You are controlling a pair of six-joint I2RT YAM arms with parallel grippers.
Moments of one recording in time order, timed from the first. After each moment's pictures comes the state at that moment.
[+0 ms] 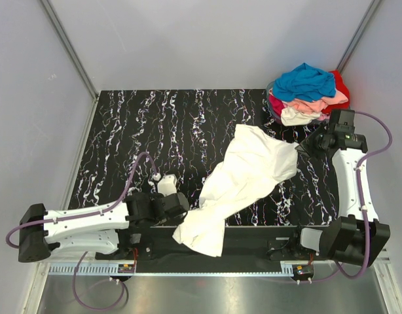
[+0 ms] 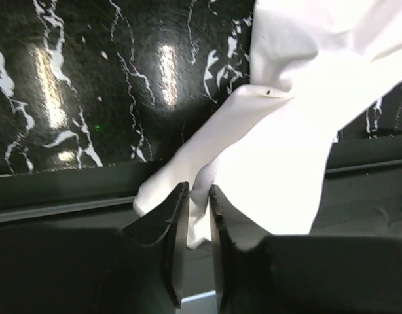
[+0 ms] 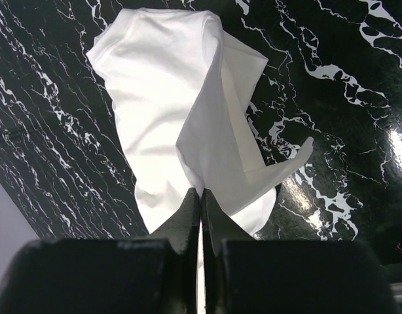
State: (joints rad) left arm -1.26 1.00 0.69 -0.83 -0.36 -1.27; right arm -0.20 1.24 1.20 -0.87 -0.18 0.67
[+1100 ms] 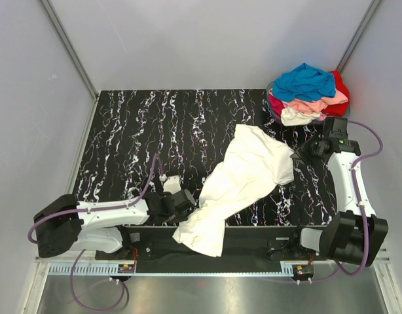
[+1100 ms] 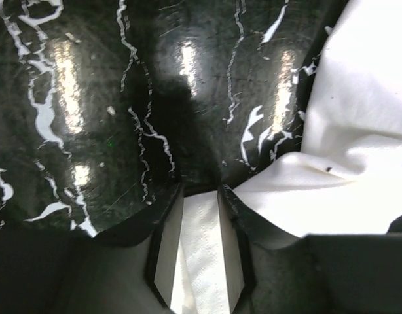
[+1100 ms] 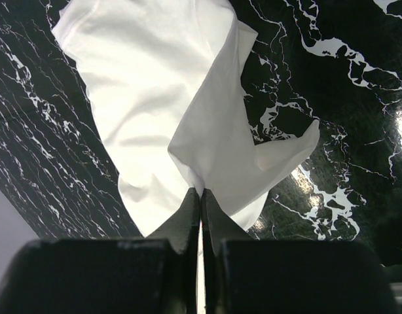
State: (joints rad) left arm -1.13 1.21 0.54 -0.52 -0.33 -1.18; right arm -0.20 1.25 1.07 -0.80 -0.22 0.67
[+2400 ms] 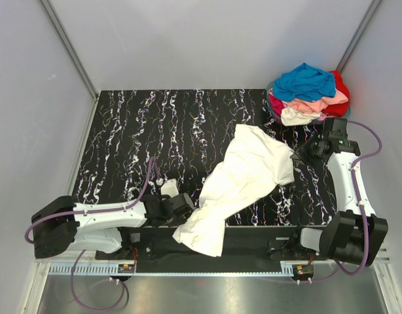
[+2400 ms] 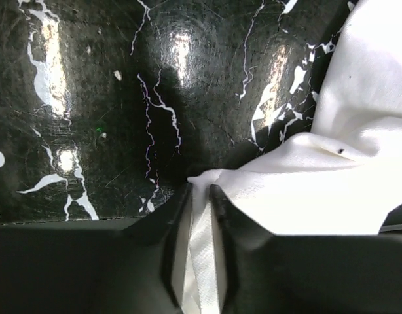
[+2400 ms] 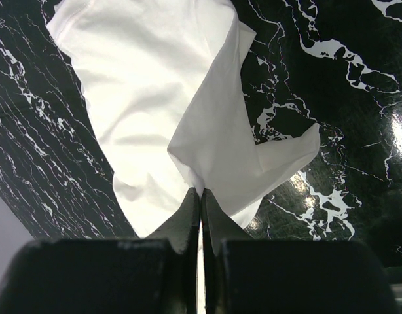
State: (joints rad) left arm -1.16 1.18 0.52 -0.56 -0.32 -1.29; right arm -0.20 1.25 1.06 -0.80 -0.23 0.64
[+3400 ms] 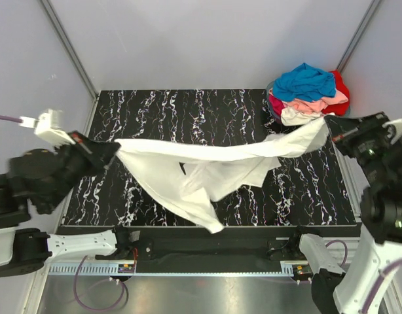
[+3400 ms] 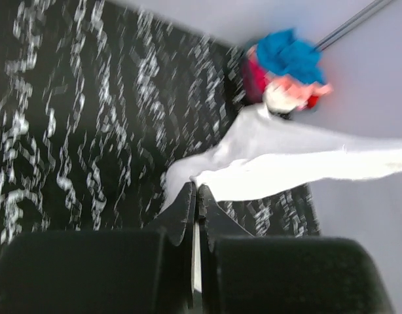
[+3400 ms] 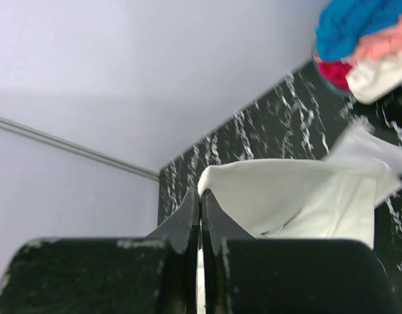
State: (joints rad) left arm -1.16 0.86 1.74 -1.29 -0.78 -0.90; right arm -0.20 0.91 1.74 -1.00 -0.26 0.81
